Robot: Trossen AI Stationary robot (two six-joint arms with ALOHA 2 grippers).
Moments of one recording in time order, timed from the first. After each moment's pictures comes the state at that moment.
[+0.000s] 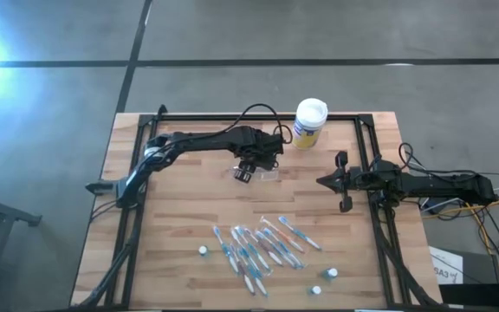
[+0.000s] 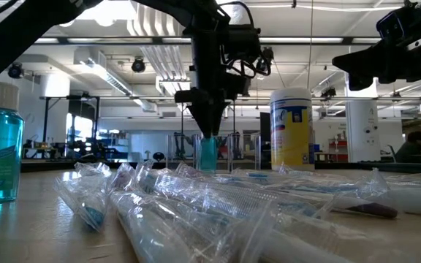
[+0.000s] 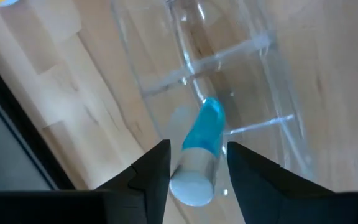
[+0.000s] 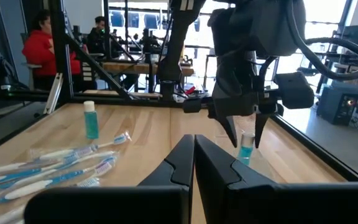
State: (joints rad) left arm 0.21 2.16 1.96 -1.15 -0.26 0.65; right arm -0.11 0.33 0.01 0.35 -0.10 -0.03
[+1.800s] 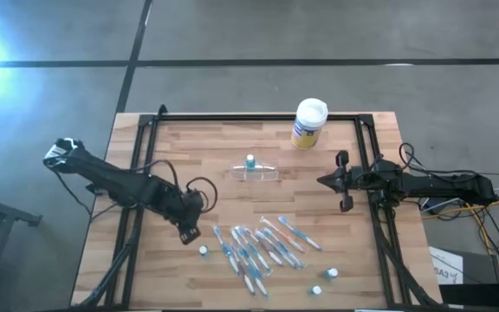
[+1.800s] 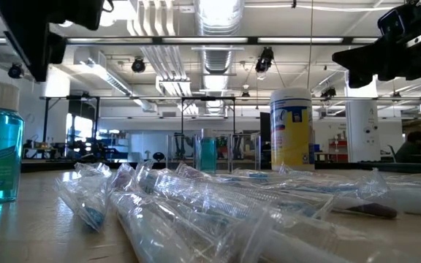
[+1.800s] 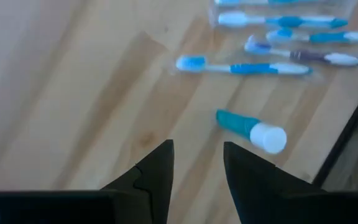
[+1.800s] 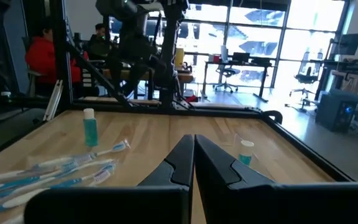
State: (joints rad) left arm -0.38 1.25 1.03 -0.96 0.02 -0.97; right arm -0.11 0.33 0.01 0.38 -0.10 -0.03
